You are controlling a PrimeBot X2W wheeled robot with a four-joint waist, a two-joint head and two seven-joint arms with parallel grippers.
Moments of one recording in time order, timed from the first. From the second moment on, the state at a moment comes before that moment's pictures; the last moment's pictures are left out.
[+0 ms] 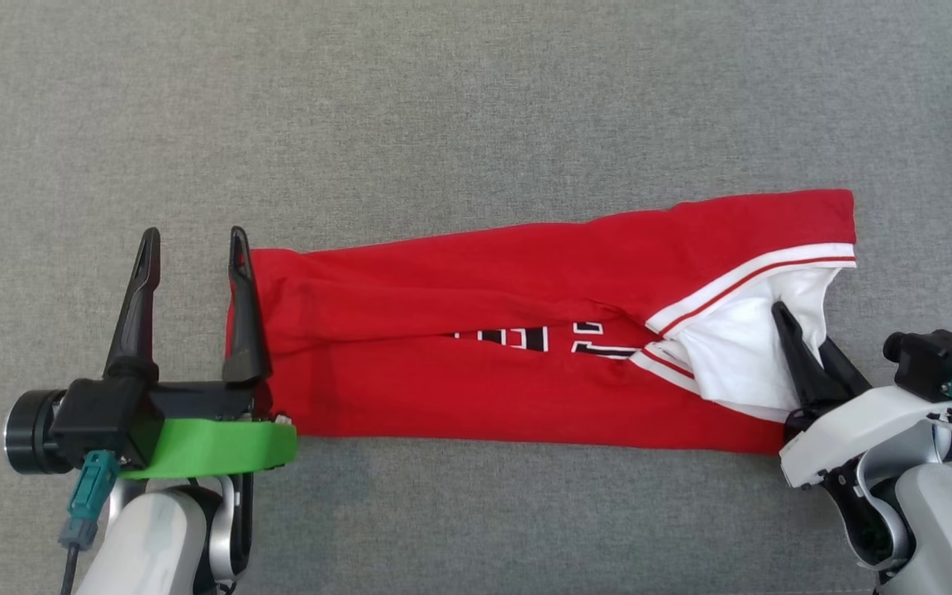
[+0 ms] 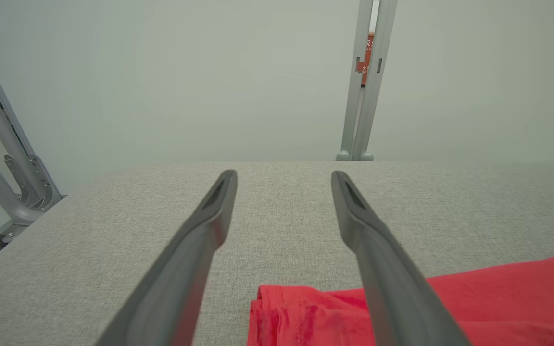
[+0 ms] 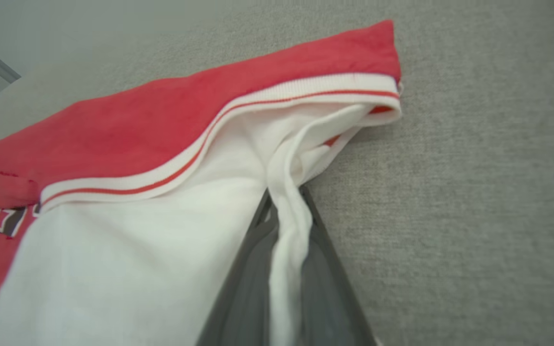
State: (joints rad) left arm -0.22 0.26 -0.31 -0.07 -0.35 0.25 -0.26; right arm -0.19 -0.29 0.17 0.26 0.51 0.13 -0.09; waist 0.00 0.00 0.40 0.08
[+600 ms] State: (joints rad) left arm -0.17 0.23 -0.28 -0.04 -0.32 0.21 -0.26; right arm -0.09 -0.43 -0.05 0.05 0.45 0.13 0.07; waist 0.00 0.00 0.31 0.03
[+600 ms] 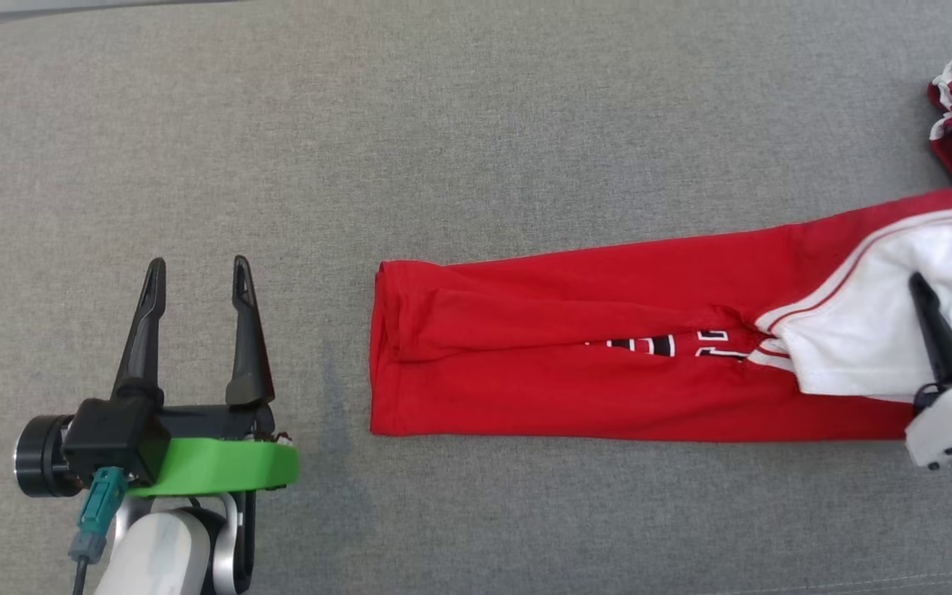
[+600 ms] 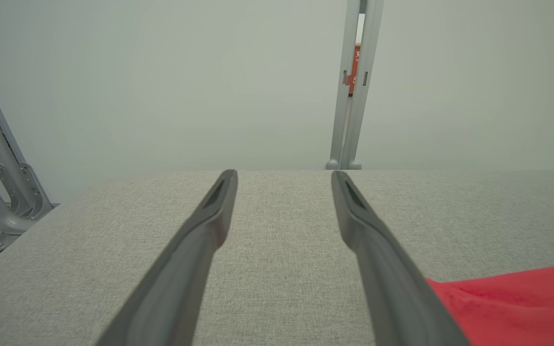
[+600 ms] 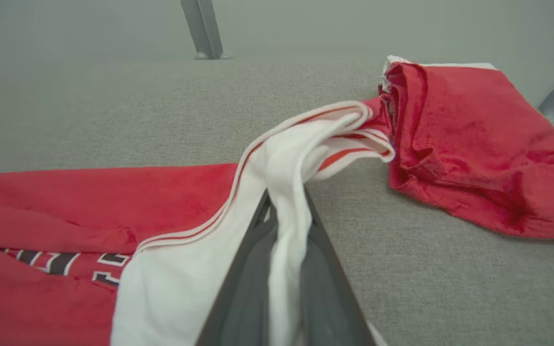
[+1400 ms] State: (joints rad) left arm -0.20 0.14 -0.31 0.01 -0.30 0.14 -0.26; right arm -0.38 -0.06 0.46 0.18 0.48 0.13 0.18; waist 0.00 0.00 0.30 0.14
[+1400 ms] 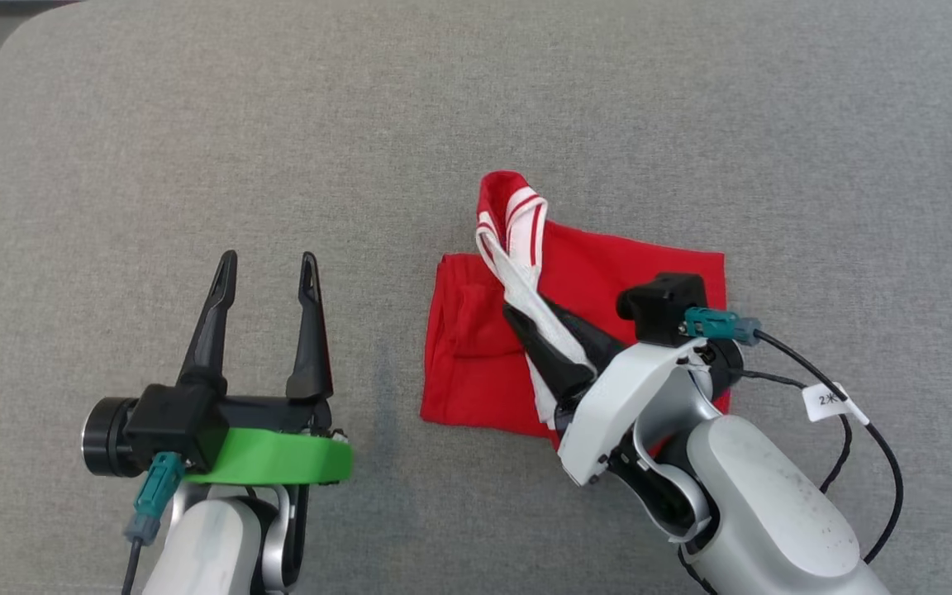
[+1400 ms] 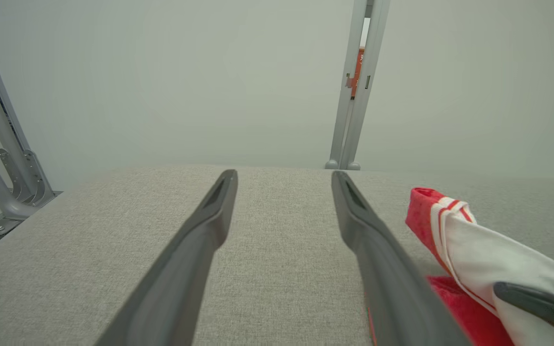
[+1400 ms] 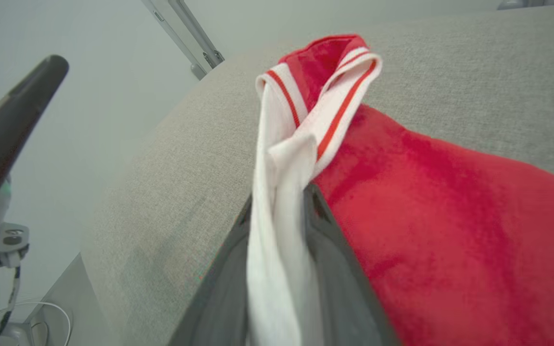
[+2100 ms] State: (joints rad) left arm -0.17 0.16 -0.21 0.02 -0.24 0.14 -0.26; right arm -0.26 -0.24 0.10 0.00 0.36 0.13 -0.17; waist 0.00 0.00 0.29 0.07
